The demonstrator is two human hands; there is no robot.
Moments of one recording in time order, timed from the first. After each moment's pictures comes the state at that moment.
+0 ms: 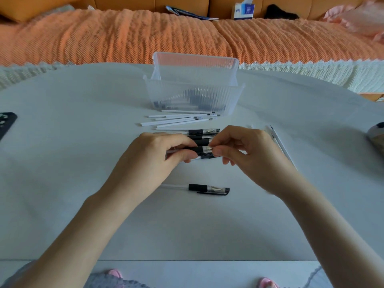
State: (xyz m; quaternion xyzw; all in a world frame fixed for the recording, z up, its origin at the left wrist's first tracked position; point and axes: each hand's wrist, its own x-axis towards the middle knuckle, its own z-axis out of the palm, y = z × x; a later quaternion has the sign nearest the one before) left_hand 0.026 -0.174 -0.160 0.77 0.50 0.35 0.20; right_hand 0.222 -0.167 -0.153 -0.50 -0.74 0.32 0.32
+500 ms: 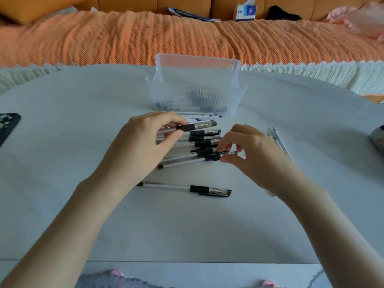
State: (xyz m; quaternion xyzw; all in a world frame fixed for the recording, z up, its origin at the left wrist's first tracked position) left_hand 0.011 -0.157 -0.149 0.76 0.53 0.33 0.15; right_hand 0.232 -0.158 -0.163 -0.53 -0.82 0.10 0.21
